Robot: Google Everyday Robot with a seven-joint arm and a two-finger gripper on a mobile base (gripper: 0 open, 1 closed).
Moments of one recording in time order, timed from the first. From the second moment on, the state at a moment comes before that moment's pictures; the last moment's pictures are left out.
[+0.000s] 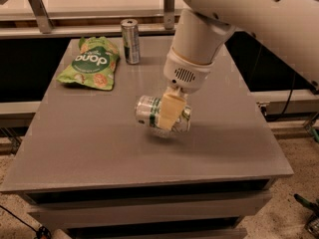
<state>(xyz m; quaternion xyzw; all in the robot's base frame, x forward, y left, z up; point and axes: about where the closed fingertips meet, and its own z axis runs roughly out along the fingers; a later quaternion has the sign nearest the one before) 0.471 -0.024 0.884 -0.79 -0.60 -0.07 0.11</state>
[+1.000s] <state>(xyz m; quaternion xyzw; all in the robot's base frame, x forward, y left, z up) 0.500 -0.027 0.875 -0.86 -0.51 -0.06 0.01</state>
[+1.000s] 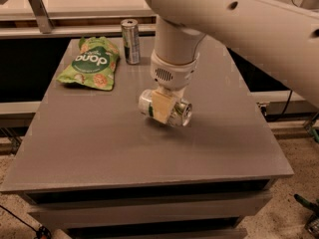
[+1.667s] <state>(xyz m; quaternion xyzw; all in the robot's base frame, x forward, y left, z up) 0.516 -0.032 0.881 -0.91 -0.39 -0.07 -0.13</state>
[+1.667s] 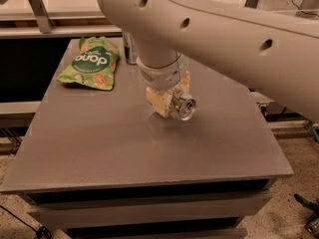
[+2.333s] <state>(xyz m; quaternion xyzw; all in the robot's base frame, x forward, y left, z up) 0.512 -0.037 0.893 -0.94 -0.28 -0.12 -0.13</state>
